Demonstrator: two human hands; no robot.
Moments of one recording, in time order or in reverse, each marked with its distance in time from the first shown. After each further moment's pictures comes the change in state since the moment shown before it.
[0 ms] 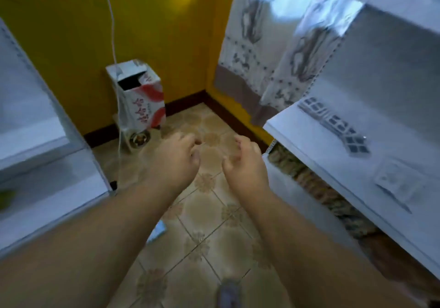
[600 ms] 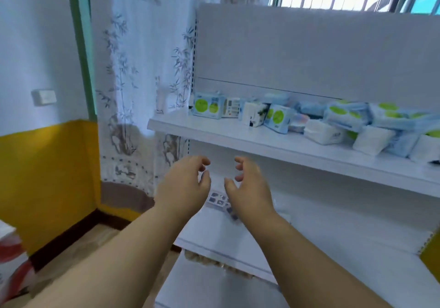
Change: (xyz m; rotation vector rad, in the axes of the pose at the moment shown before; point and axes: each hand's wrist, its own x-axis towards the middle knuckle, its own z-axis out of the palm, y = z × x) left_hand 0.085 0.353 -0.006 -0.344 0.086 0.584; right_hand 0.010 0.053 -0.333 -0.029 0.625 0.024
